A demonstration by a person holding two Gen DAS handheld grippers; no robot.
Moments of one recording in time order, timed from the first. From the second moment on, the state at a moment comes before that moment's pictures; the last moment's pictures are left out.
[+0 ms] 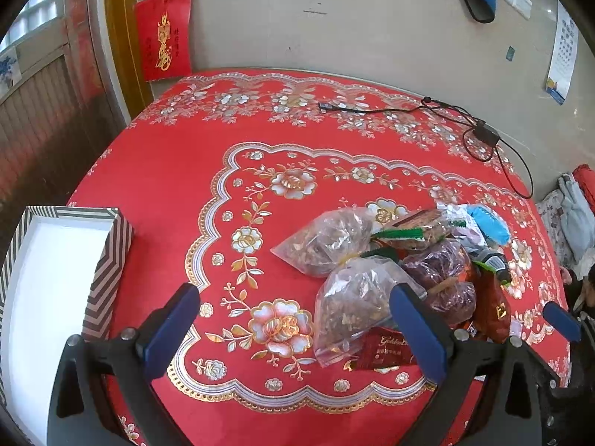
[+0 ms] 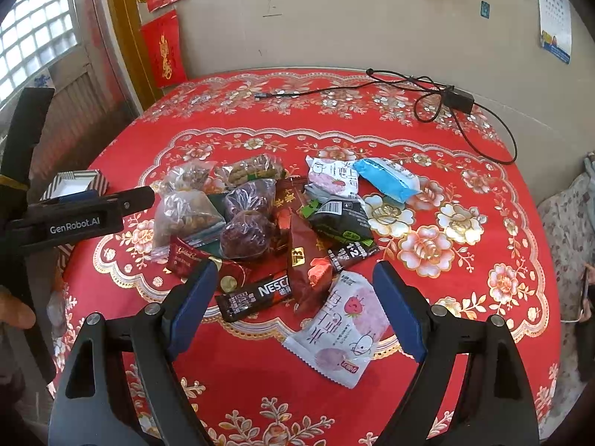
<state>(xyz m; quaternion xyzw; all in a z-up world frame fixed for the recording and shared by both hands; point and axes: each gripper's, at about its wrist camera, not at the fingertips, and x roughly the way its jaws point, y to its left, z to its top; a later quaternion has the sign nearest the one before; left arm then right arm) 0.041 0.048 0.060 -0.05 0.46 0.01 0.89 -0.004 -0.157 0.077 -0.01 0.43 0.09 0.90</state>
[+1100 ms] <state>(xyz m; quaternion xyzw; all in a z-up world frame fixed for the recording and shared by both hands) 0.084 -0.003 0.027 -0.03 0.52 0.00 0.85 0.029 -0.179 0.051 0.01 0.47 0.09 0.88</state>
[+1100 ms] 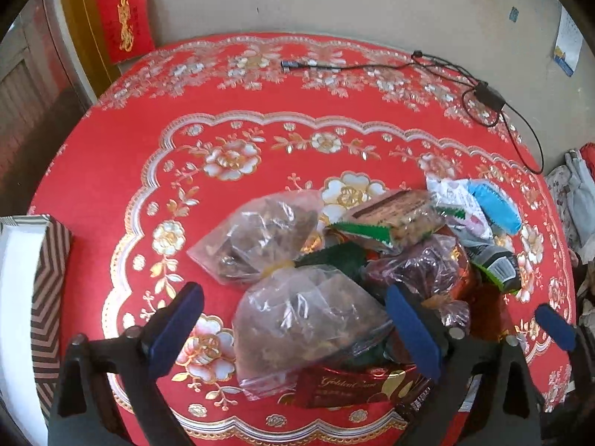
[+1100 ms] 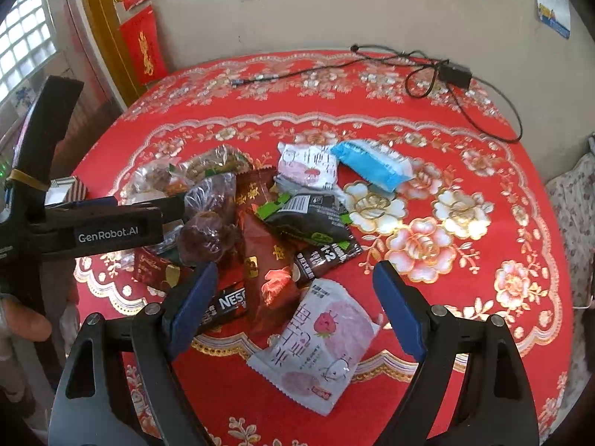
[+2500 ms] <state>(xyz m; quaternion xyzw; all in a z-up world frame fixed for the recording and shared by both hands) 0.025 0.162 0.096 -0.05 0.47 0.05 0.88 0.020 -0.029 0.098 -0.01 0.45 0.26 0.85</state>
